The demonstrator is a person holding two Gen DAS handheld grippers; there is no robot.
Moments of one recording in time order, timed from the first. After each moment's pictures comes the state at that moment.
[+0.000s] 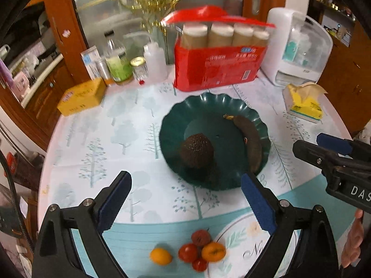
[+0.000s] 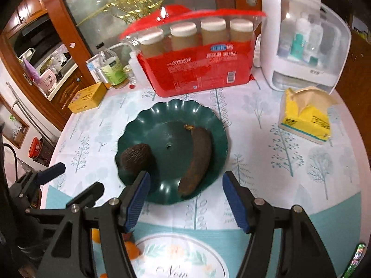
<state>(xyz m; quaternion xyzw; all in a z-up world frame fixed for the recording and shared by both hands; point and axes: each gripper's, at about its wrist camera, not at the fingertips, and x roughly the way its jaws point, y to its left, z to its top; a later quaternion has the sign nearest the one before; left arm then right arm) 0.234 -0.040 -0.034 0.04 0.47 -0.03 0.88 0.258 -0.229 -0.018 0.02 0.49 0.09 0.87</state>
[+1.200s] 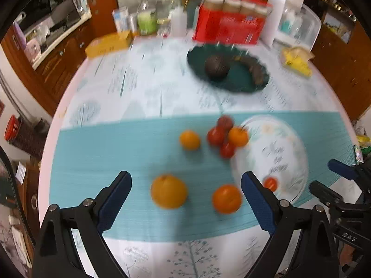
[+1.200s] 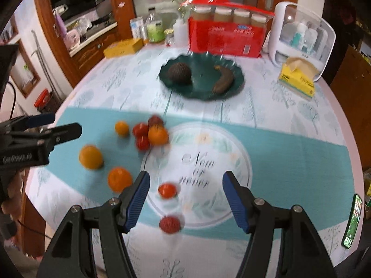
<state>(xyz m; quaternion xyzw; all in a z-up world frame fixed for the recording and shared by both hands) 0.055 0.039 -0.083 0.00 0.53 -0.02 0.85 0.039 -0.190 -0.061 -0.08 0.50 0.12 0.85</state>
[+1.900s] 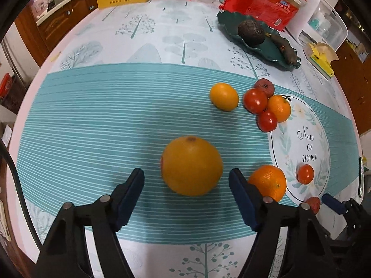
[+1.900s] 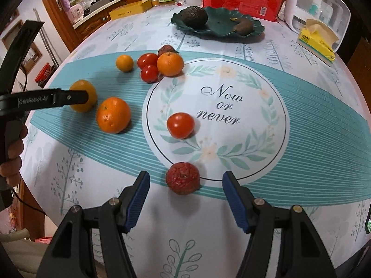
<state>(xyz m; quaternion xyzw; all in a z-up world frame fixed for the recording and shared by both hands) 0.059 0.076 -0.168 -0.08 0.57 -0.01 0.81 0.006 -0.179 -0.143 -0.09 0.55 0.14 0.82</state>
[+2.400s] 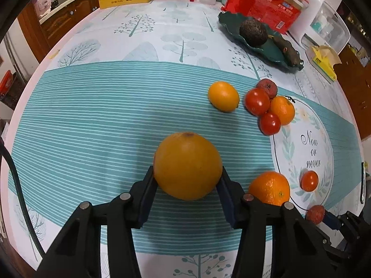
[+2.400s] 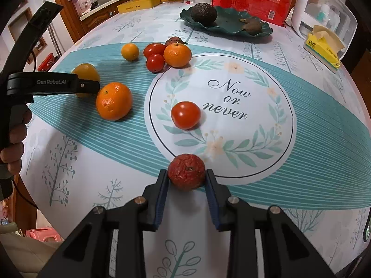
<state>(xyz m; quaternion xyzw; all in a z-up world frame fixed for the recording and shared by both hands) 0.061 0.068 -0.180 -0.09 0.56 0.00 0.82 0.001 -0.179 -0.155 -0.11 0.54 0.15 0.82</state>
